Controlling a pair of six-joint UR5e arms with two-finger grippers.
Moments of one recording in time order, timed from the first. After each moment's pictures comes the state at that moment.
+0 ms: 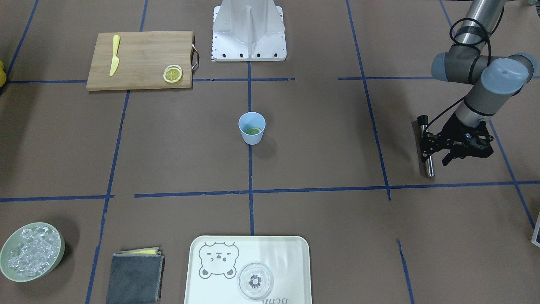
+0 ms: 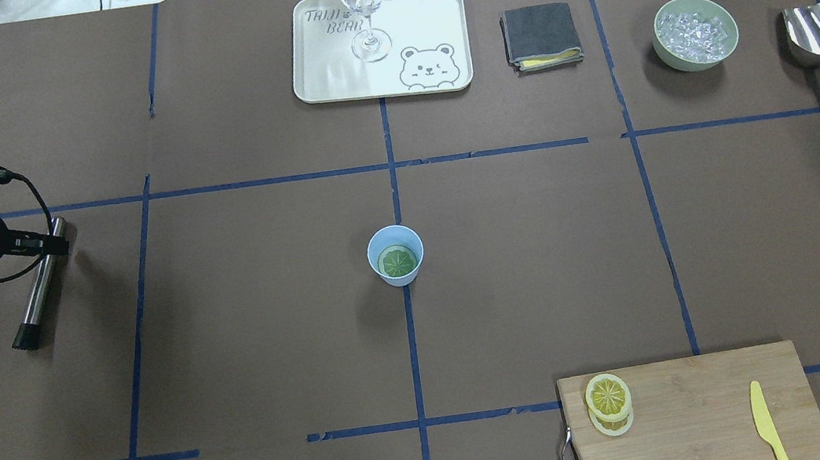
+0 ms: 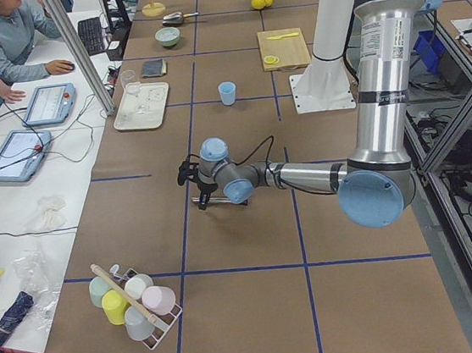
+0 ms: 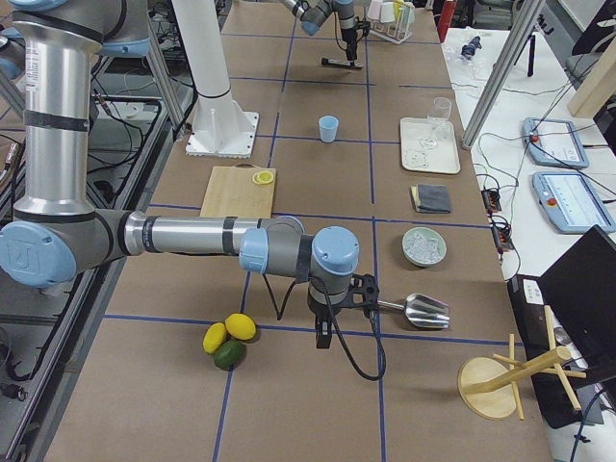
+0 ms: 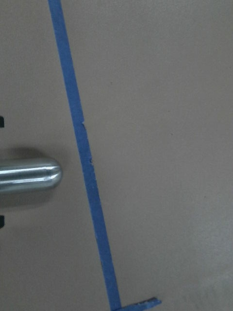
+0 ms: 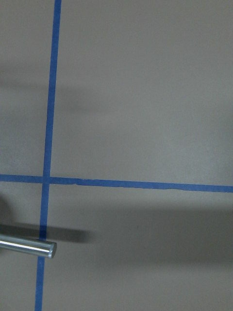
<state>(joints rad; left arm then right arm) -0.89 -1.66 -1.49 -2.35 -1.98 -0.75 1.60 -1.69 1.72 -1.69 2.28 -0.12</state>
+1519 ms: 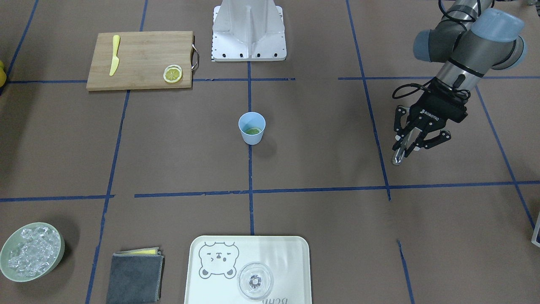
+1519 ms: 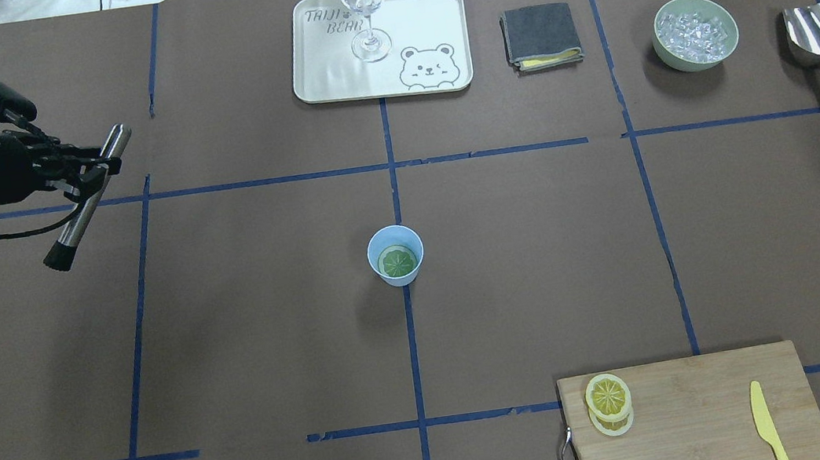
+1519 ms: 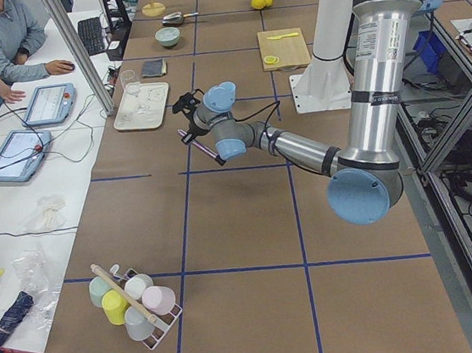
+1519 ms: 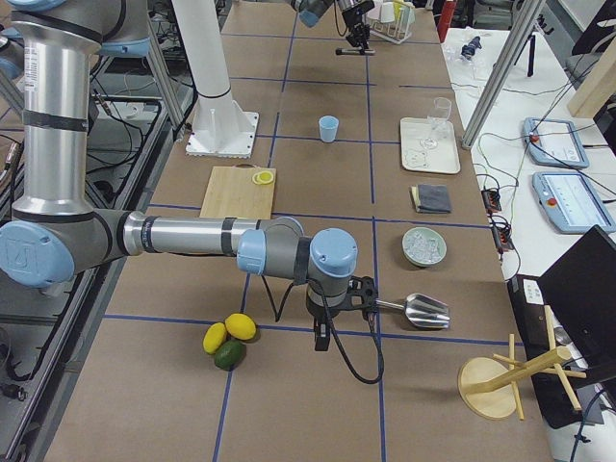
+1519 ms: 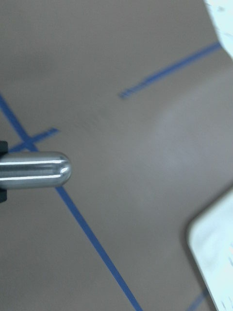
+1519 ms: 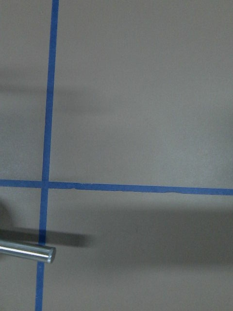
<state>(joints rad) -0.90 -1.73 -1.77 -2.54 -1.94 -0.48 1.61 -1.69 1.72 -1.69 2.28 -0.12</state>
